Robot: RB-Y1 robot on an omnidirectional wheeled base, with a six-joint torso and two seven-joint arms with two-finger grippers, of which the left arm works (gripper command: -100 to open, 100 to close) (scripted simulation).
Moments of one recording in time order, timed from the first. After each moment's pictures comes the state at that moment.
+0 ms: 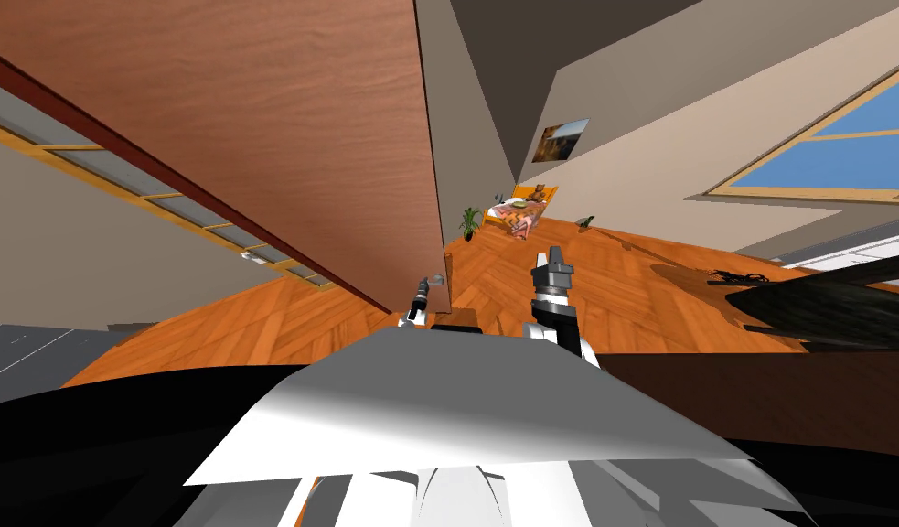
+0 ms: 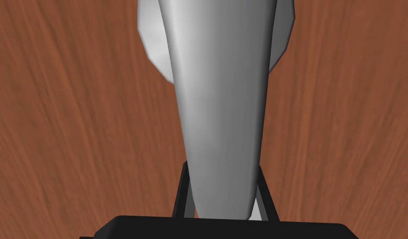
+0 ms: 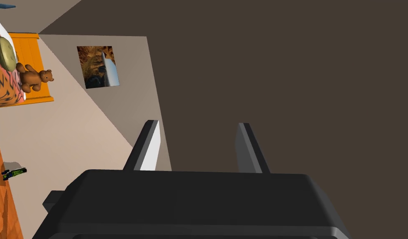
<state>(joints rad) -0.15 0.05 0.02 -0.64 0.04 -0.78 -0.05</state>
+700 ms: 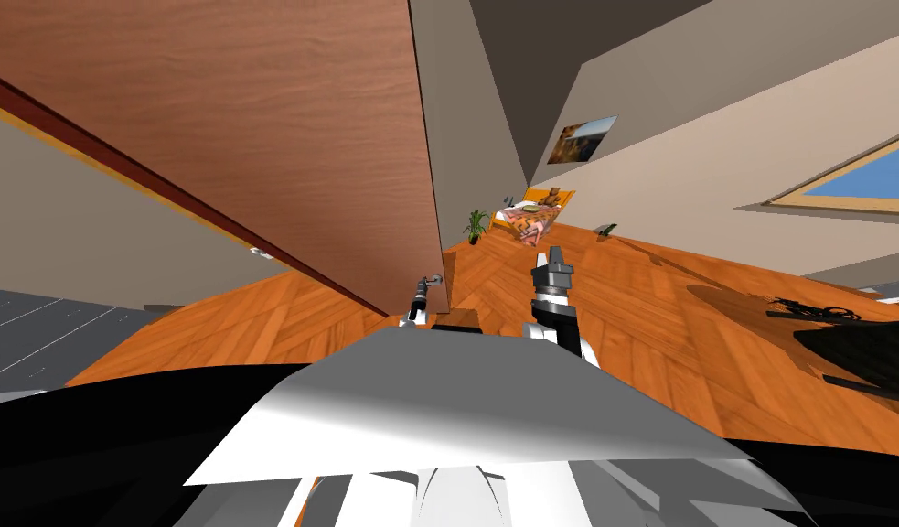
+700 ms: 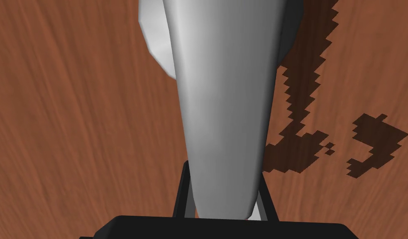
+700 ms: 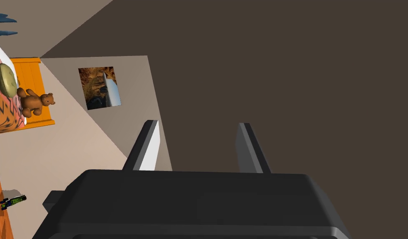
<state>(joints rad) -0.18 0.03 0.09 -0.59 0.08 -0.80 -0.09</state>
